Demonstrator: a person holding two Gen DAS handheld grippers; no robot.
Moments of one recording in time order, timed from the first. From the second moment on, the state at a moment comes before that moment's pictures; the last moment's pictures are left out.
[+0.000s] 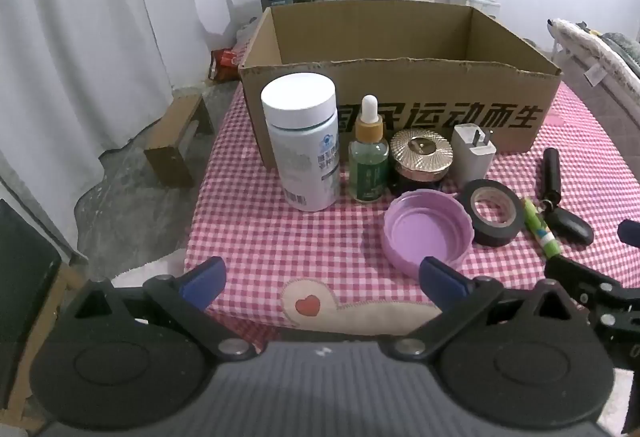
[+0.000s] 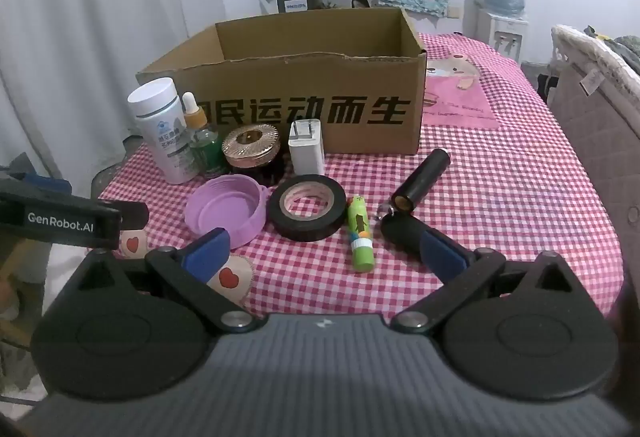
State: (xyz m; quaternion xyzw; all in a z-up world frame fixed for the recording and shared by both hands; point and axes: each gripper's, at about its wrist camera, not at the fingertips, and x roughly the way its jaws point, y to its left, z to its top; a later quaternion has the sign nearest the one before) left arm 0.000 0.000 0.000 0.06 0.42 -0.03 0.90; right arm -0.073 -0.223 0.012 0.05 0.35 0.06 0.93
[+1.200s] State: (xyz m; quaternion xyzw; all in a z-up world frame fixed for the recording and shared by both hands) left arm -0.001 -0.002 -0.010 0.07 0.44 -0.02 0.90; right arm -0.071 -0.223 0.016 0.04 0.36 0.06 0.93
